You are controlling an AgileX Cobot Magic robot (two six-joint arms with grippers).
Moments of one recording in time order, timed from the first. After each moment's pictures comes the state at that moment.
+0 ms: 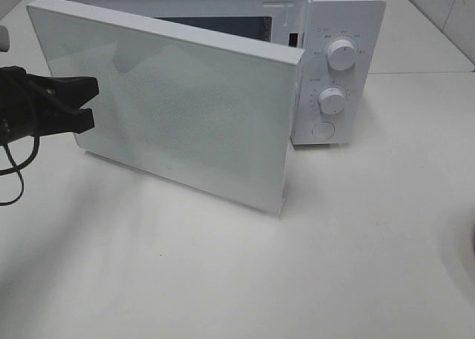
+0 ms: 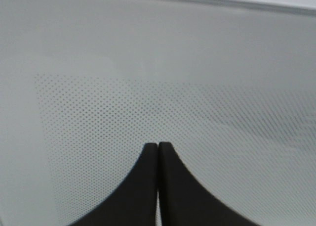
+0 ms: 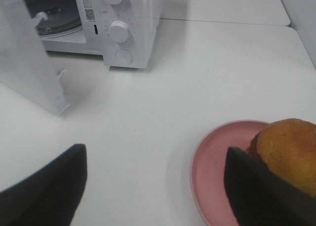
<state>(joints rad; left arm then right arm) -0.20 1.68 -0.54 0.53 -0.90 -0.38 0.15 0.00 -0.49 -0.05 0.98 0.05</state>
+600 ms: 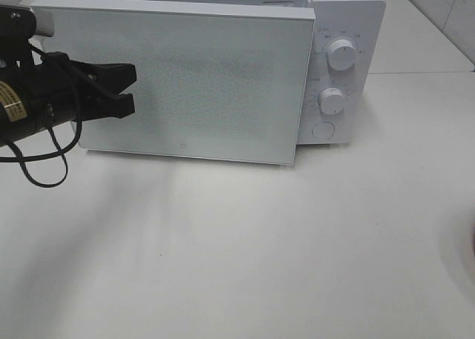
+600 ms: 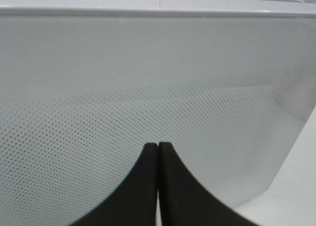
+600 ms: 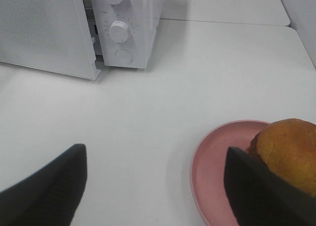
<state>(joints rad) -0.33 1.74 -0.65 0.45 -0.87 -0.37 0.15 0.00 -0.49 -0.05 0.98 0.05</state>
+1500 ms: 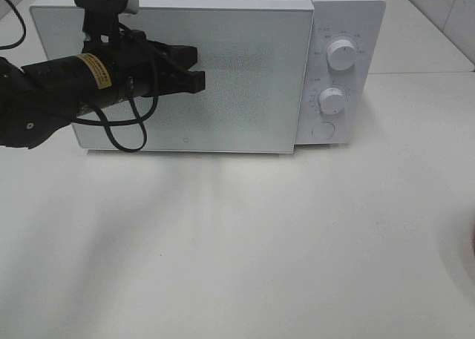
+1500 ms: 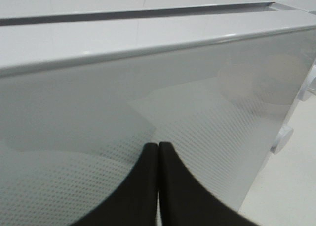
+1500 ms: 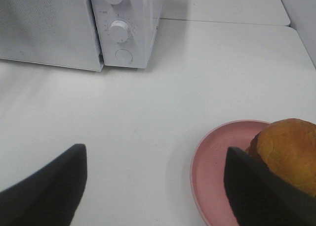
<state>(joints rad) -0.49 1.88 -0.92 0.33 -0.71 -0.33 0.15 0.00 -0.49 -0.05 0.98 0.05</state>
